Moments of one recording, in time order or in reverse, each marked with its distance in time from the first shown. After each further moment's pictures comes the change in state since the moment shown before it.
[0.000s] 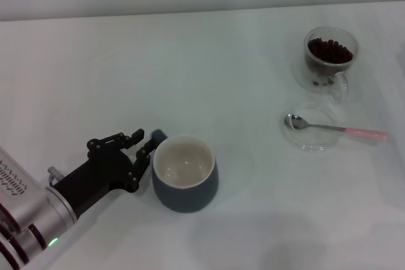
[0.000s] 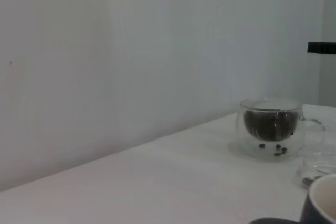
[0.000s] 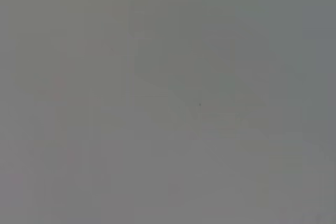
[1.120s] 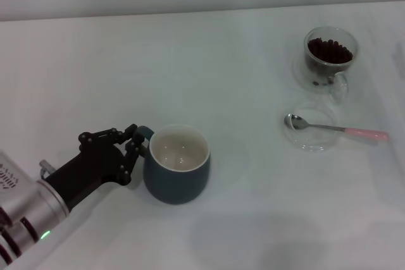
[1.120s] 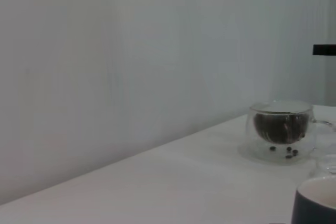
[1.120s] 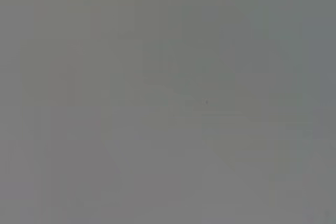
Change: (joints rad) left arm -0.028 0.003 0.008 0.049 -0.030 -0.032 0.000; right arm 0.008 0.001 0.000 0.014 -0.001 0.000 0.000
